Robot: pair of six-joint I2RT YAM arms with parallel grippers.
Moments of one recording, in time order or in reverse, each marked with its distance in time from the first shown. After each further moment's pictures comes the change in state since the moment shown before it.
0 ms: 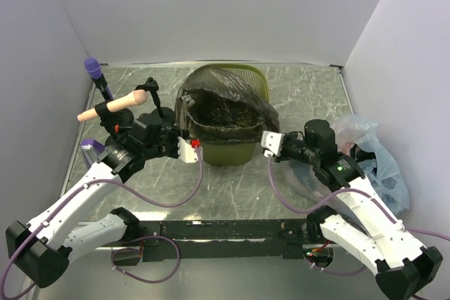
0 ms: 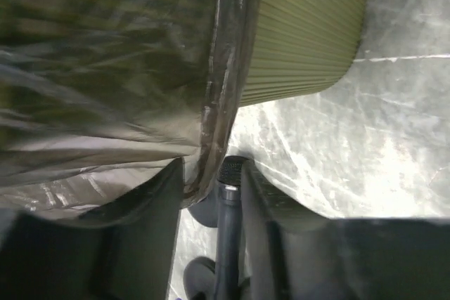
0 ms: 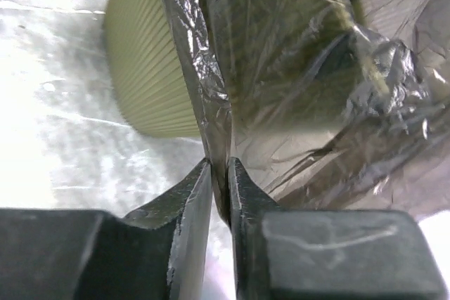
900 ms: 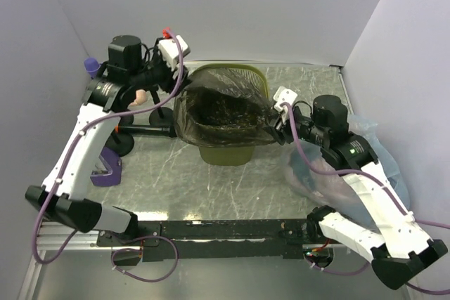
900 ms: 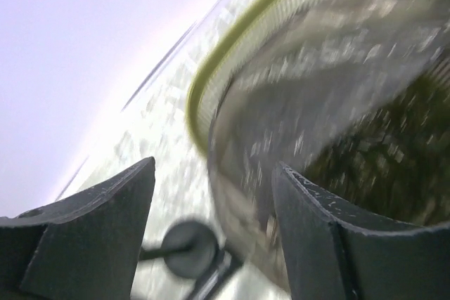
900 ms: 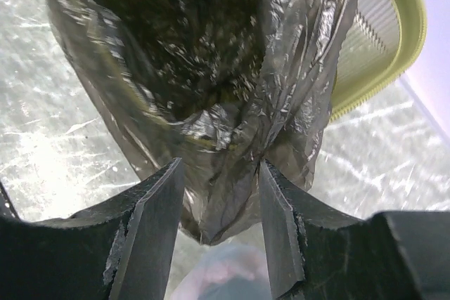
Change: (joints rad) left arm 0.232 0.435 0.846 -0.170 0.165 -0.694; right arm -0.005 0.130 0.373 -0.169 0.061 0.517
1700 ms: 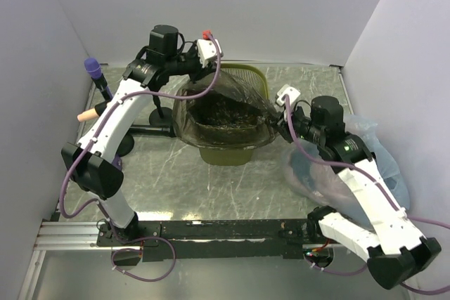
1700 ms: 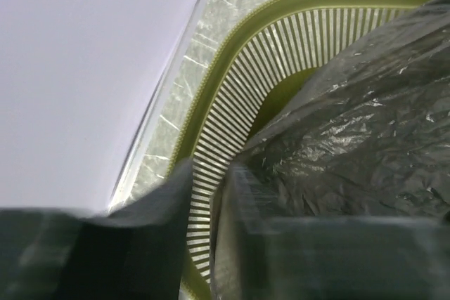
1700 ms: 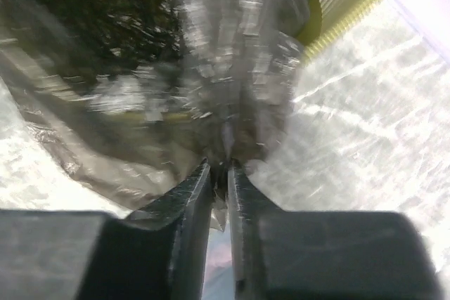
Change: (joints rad) left arm -0.089 0.320 0.179 0.113 0.169 0.194; right arm -0.059 0.010 -0.077 0.022 0.078 0.072
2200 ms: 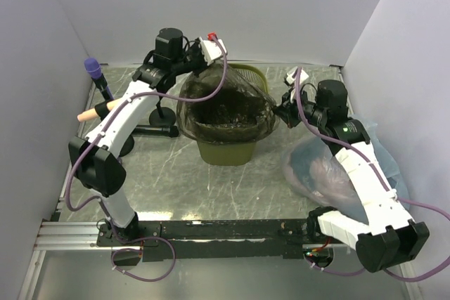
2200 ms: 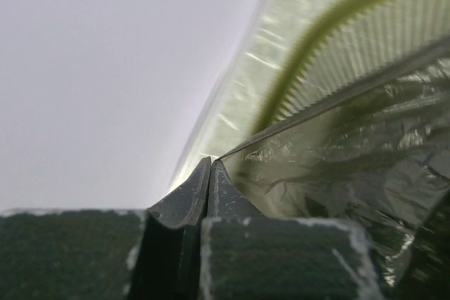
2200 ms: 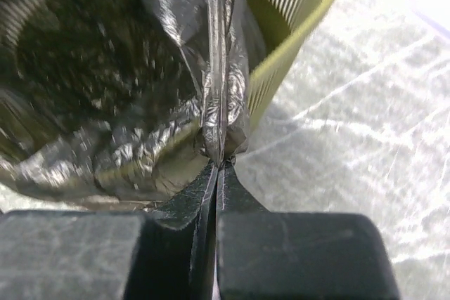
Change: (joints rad) left arm -0.009 0.023 -0.095 0.223 -0.149 0.068; right arm -0.168 0.143 0.068 0.060 -0.165 0.115
